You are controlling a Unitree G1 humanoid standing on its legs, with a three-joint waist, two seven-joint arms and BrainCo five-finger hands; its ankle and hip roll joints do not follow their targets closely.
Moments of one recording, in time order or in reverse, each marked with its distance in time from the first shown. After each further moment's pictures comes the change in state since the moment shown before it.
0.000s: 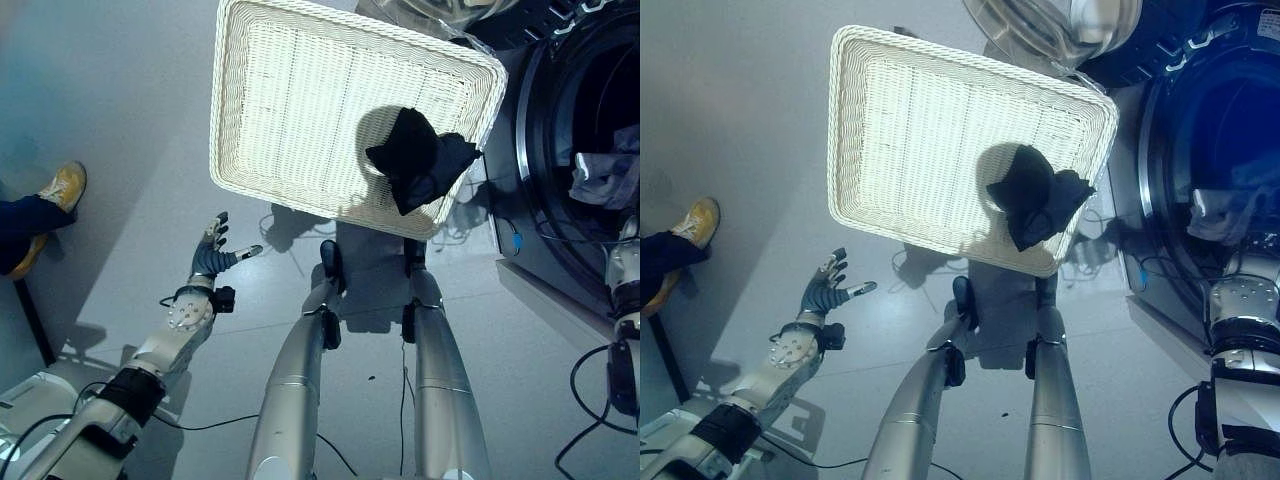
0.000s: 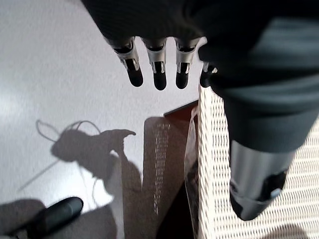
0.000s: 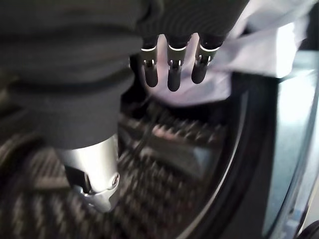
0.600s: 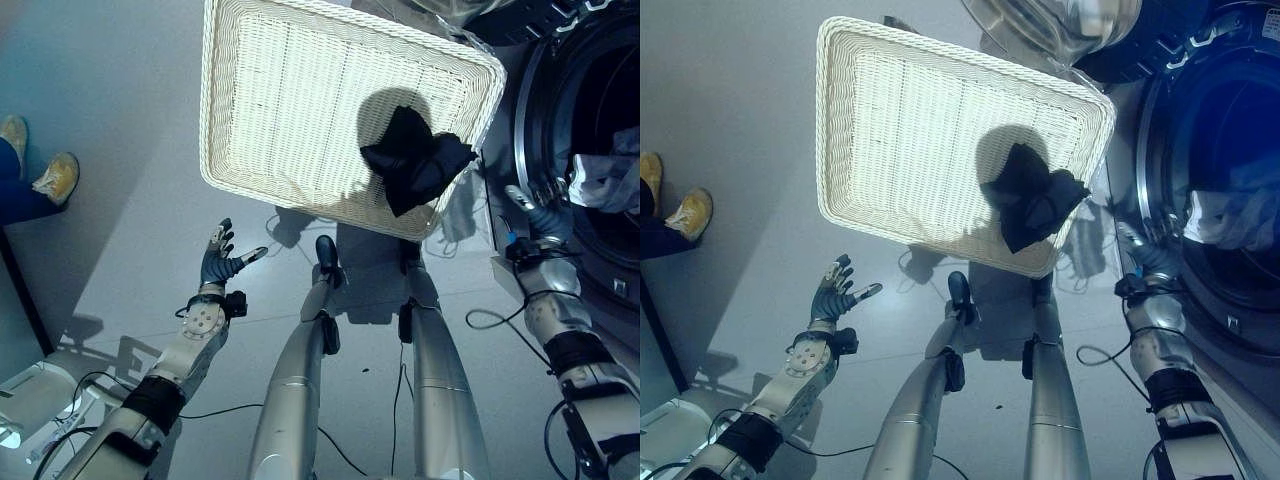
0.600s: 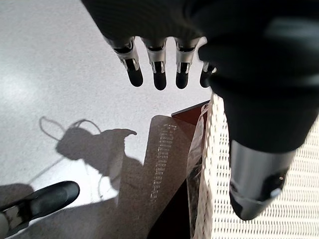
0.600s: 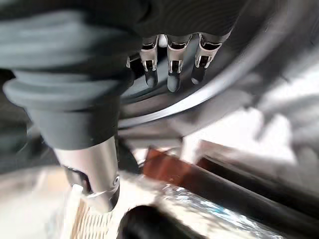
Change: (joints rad) left arm 0.106 -0.154 0.123 0.014 0.021 -0.051 0.041; right arm 0.383 0.123 0.277 -0.594 -1.334 0.077 -0.546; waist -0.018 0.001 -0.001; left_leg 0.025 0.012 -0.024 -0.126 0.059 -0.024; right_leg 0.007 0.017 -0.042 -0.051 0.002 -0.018
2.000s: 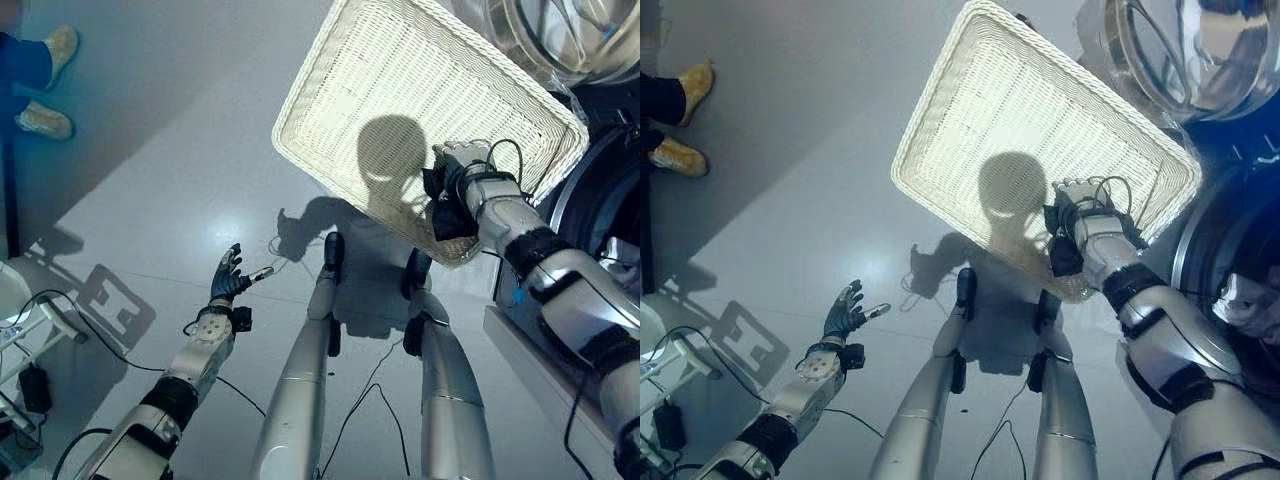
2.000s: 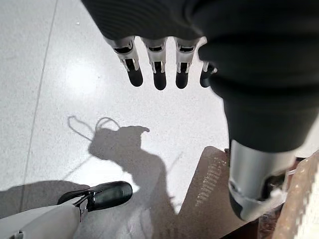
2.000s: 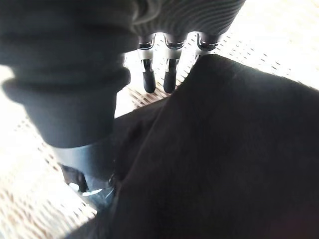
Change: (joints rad) left arm -0.123 0.023 -0.090 0.233 -0.013 0.053 -0.123; right arm -0.795 0.036 0.649 0.732 -0.761 0.696 0.690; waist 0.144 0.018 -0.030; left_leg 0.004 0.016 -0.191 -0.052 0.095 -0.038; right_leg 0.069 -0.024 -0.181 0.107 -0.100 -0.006
